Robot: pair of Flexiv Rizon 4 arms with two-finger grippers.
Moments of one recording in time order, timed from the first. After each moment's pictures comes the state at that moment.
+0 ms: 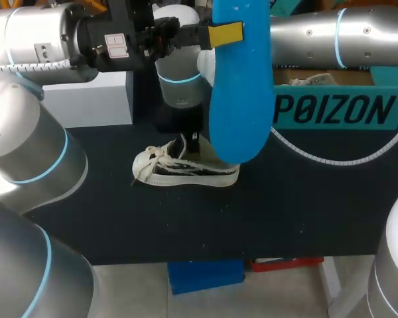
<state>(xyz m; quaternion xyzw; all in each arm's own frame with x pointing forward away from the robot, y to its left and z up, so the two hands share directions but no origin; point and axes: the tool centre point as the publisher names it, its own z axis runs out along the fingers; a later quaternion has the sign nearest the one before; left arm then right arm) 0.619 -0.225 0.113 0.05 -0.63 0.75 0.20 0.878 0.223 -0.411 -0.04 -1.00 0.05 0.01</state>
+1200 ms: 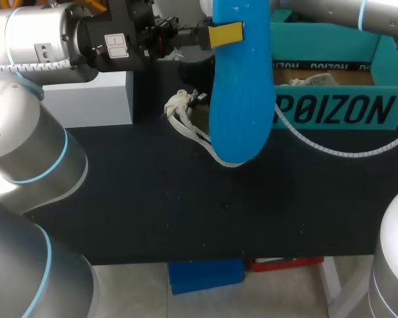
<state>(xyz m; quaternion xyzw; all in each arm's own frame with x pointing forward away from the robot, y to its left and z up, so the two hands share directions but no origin) 0.619 -0.225 0.113 0.05 -0.63 0.75 0.20 0.883 0.161 -0.297 -0.44 -0.89 0.14 -0.04</state>
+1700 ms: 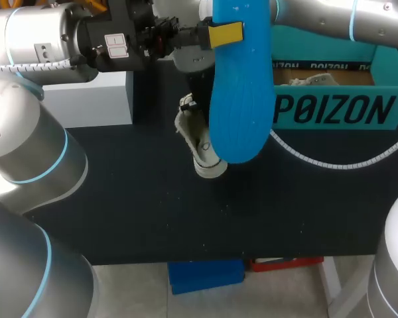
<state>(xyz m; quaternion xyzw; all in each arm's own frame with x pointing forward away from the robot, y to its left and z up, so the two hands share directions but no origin) 0.619 -0.225 0.113 0.05 -0.63 0.75 0.20 0.880 0.175 -0.337 -0.65 -0.75 0.14 -0.03</state>
